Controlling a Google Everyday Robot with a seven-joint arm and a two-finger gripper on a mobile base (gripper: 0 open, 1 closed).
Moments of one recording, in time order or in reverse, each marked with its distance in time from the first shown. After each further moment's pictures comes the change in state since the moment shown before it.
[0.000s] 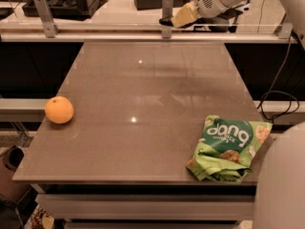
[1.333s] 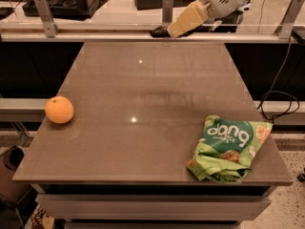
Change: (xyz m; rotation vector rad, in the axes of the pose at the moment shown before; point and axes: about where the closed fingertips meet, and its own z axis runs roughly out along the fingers) arm 0.016 0.106 -0.070 -0.230 0.089 -0.093
